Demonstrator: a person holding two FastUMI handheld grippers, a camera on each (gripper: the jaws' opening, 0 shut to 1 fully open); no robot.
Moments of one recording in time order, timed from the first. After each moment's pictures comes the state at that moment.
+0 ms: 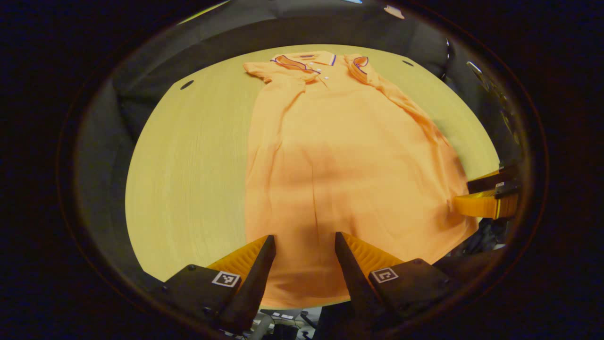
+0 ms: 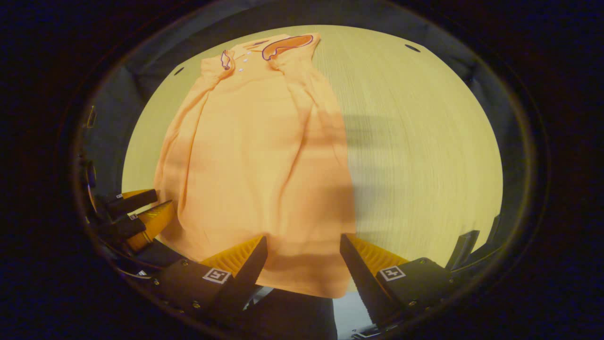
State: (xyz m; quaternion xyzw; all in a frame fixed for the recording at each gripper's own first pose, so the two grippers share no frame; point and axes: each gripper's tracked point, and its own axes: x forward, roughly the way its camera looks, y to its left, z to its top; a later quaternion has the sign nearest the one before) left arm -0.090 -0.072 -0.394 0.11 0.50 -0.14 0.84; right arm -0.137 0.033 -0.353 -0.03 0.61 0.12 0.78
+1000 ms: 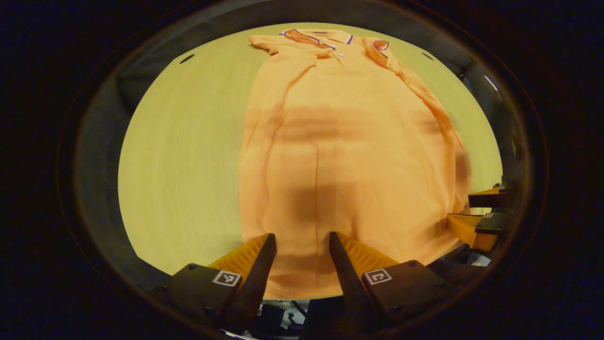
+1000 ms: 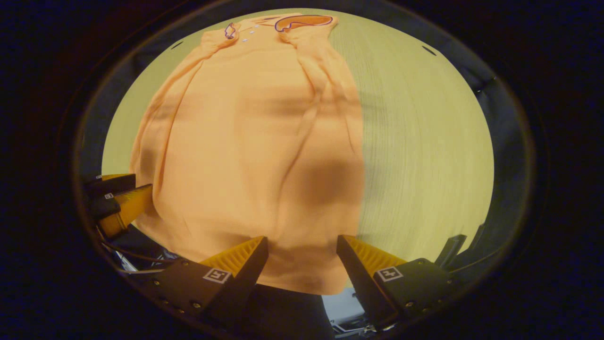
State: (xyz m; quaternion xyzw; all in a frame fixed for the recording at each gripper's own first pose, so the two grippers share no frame) left arm -0.094 -0.083 -0.404 0.08 0.58 -0.12 0.80; right arm -0.142 0.032 -0.365 -0.11 0.65 0.10 0.74
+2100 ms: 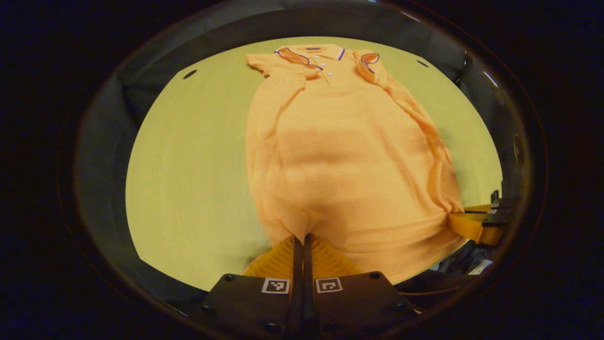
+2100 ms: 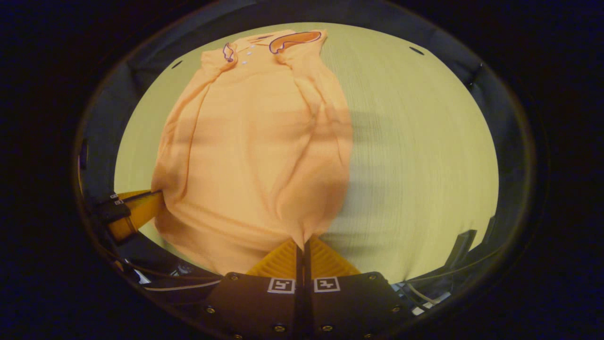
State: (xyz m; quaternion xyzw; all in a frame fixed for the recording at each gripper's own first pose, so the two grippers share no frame) left arm -0.075 -0.103 -0.373 0.08 0.53 -0.11 0.84; right arm -0.127 0.047 -0.346 -0.05 0.61 0.10 0.79
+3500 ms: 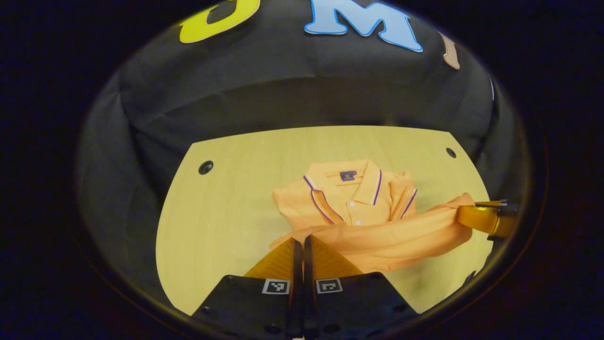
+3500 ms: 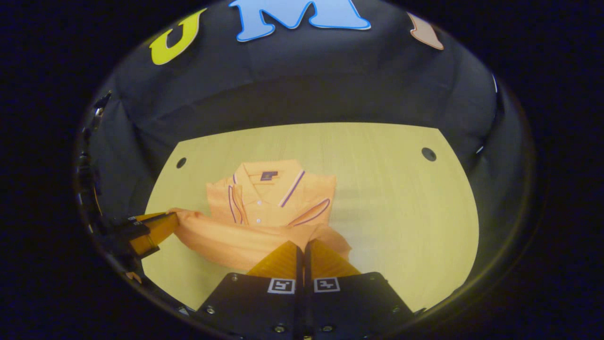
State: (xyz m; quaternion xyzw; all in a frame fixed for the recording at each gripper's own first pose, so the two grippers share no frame) left arm 0.194 -0.122 -0.199 0.04 0.36 -0.08 0.93; right arm 0.144 0.106 -0.176 -0.01 0.41 0.12 0.90
